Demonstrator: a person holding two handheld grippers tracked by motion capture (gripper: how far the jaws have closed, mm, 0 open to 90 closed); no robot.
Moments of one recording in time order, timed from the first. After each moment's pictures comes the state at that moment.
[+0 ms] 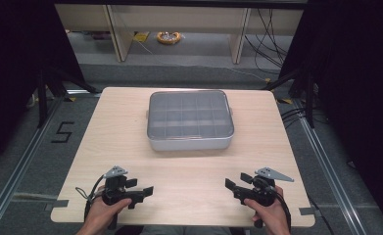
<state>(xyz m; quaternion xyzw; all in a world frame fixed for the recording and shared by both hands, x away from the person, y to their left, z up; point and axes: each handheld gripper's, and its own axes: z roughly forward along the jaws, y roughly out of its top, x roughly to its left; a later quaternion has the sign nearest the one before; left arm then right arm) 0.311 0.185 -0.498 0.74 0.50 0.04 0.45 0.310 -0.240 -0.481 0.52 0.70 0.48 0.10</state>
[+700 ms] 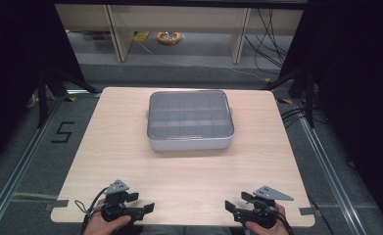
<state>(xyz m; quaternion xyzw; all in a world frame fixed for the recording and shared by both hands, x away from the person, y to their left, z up) 0.281 0.180 -0.504 0.76 0.47 0.02 0.44 0.265 -0.239 -0.494 0.50 0.73 0.45 0.08</state>
